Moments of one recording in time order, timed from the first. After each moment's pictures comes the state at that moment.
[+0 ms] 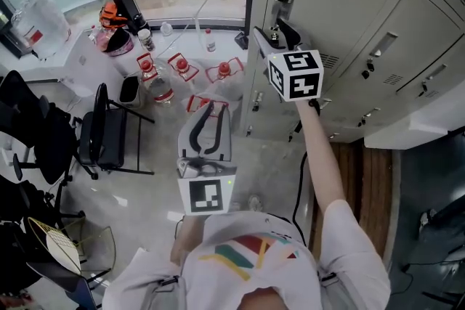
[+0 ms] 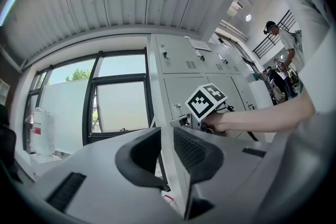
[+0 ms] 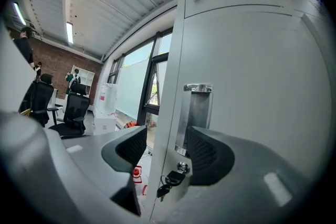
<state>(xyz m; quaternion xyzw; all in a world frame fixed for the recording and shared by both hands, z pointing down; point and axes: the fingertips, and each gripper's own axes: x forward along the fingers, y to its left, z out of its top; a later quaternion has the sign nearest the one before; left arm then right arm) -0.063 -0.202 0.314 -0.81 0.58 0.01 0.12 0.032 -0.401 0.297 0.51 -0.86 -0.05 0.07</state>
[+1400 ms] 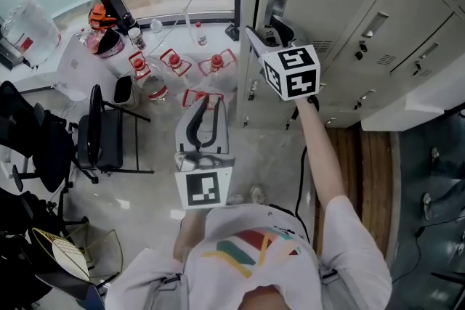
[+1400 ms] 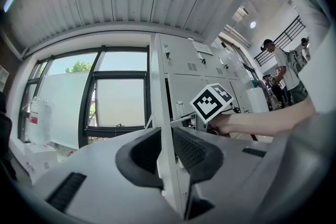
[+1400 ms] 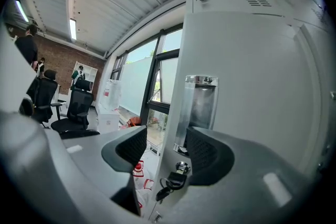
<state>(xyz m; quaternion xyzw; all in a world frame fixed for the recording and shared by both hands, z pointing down) -0.070 -0.193 0.319 -0.82 0.57 0.03 0.09 0.027 -0.369 0.306 0.50 -0.86 -0.05 0.10</state>
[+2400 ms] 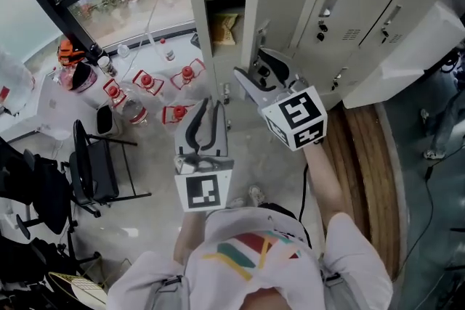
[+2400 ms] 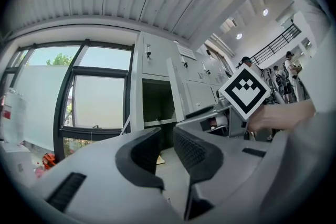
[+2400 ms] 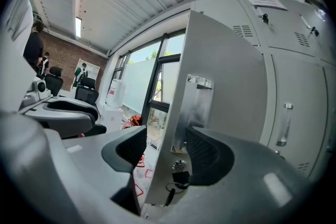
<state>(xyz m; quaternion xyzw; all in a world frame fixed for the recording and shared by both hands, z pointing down) -0.007 -0.191 0.315 -0.87 0.48 0.03 0.09 0.072 -0.257 0.309 0.50 -0.85 -0.07 0.11</state>
